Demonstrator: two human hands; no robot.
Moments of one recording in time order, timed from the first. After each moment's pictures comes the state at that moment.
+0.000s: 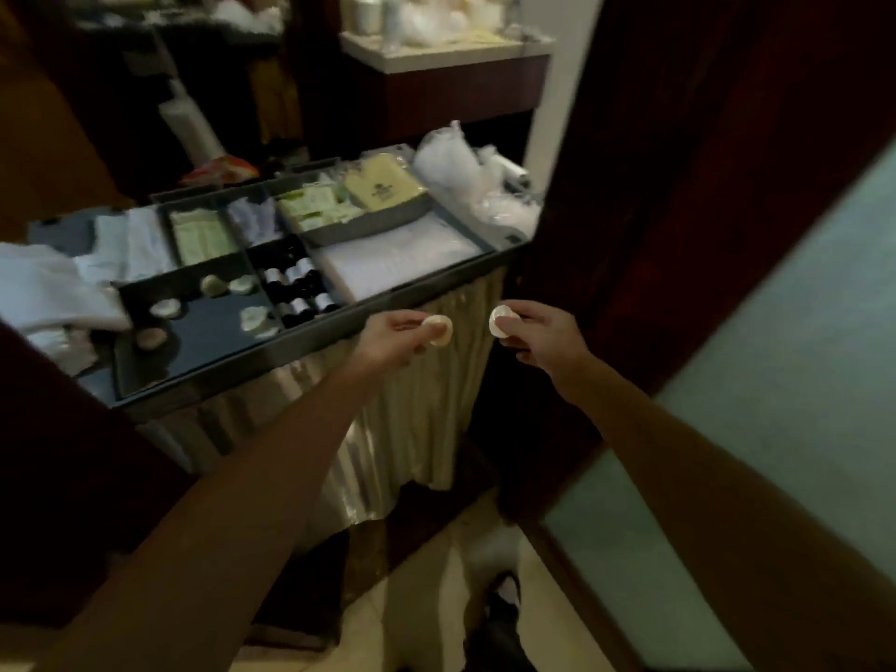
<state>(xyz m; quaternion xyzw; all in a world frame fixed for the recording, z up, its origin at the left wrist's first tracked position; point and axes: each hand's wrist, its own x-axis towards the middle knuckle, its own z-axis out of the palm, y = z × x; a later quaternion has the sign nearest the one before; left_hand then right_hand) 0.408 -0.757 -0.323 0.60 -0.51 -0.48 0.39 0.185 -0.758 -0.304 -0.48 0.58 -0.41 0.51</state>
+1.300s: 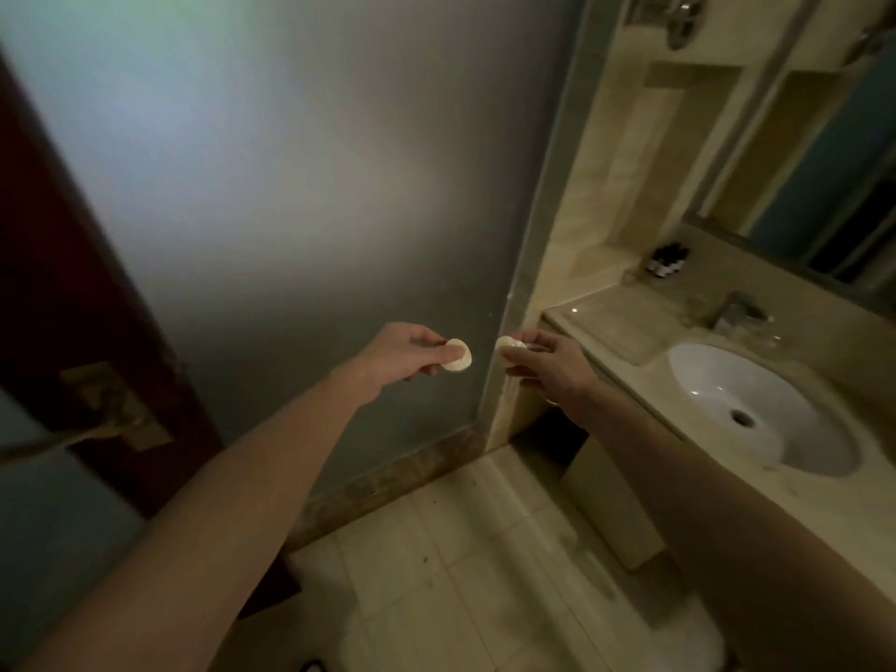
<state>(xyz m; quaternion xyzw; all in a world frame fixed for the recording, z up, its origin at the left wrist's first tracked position) -0.291 -0.104 -0.284 0.02 -0.82 -0.56 -0.09 -0.311 0.135 -0.287 0.02 0.77 -0.63 0.11</state>
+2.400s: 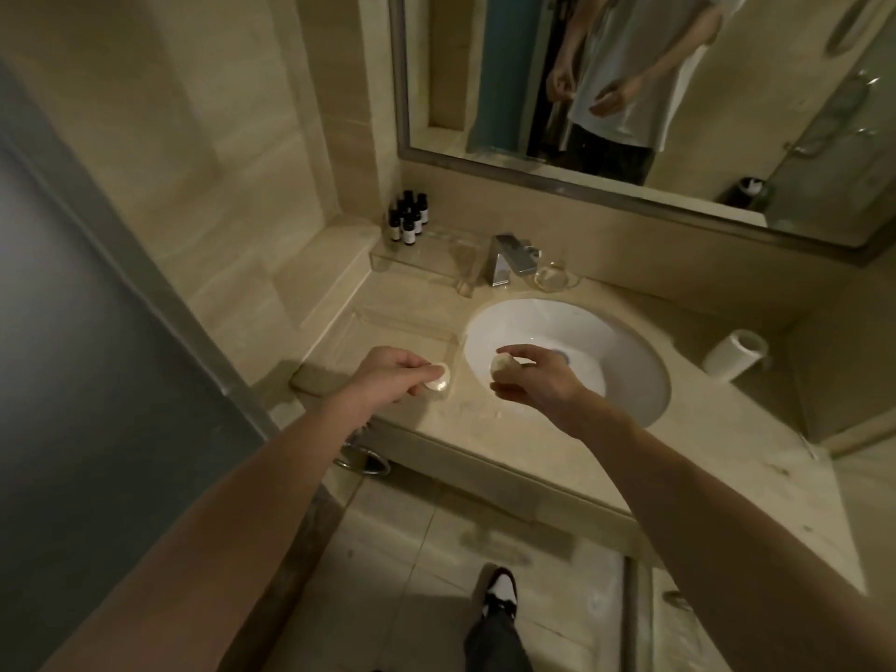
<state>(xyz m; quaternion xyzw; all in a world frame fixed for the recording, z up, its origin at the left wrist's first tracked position) -0.685 0.308 -0.373 -0.15 -0.81 -0.46 -0.32 -0.554 0.512 -0.378 0.31 0.62 -0.72 -0.03</state>
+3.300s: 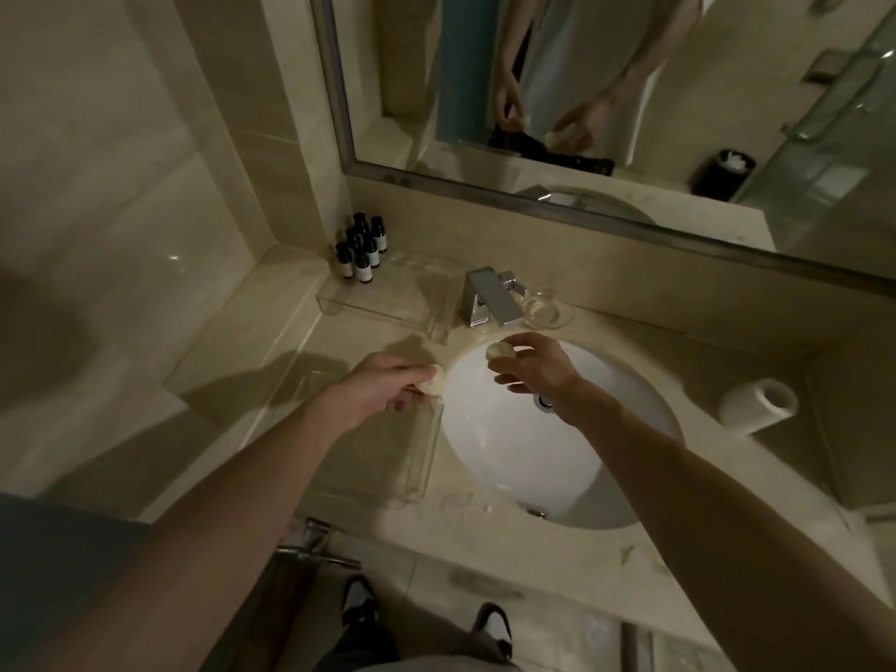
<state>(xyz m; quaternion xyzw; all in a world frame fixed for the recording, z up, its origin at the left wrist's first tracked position) -0.848 0.448 -0.423 -0.11 -0.71 -0.52 -0.47 -0.706 0.652 -0.404 0.37 0.69 -0.62 -0.03</state>
